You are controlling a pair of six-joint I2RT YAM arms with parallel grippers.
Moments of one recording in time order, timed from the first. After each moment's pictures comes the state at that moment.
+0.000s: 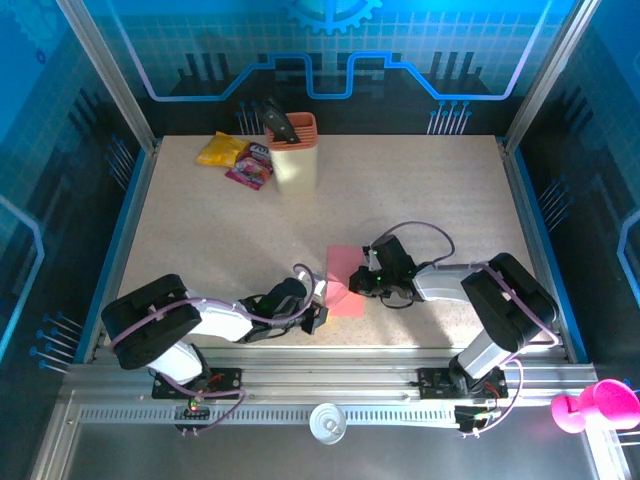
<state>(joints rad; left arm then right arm) -0.91 1.54 0.37 0.45 0.12 -0.56 0.57 1.60 0.58 0.08 -0.37 0.73</state>
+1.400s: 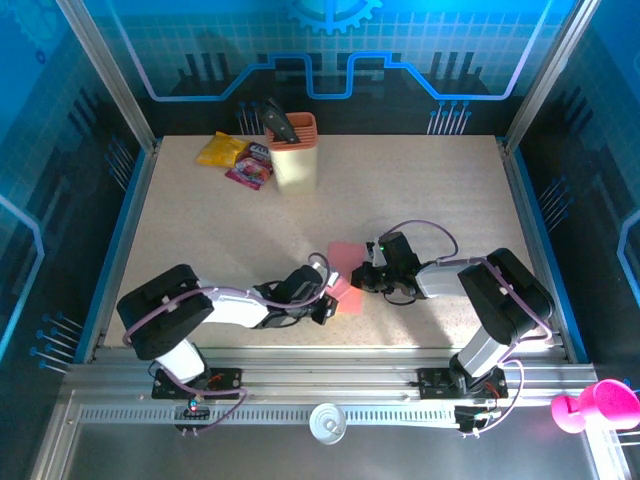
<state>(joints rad) -0.90 1.61 0.53 0.29 0.13 -0.52 0.51 1.64 0.57 0.18 -0.43 0.71</state>
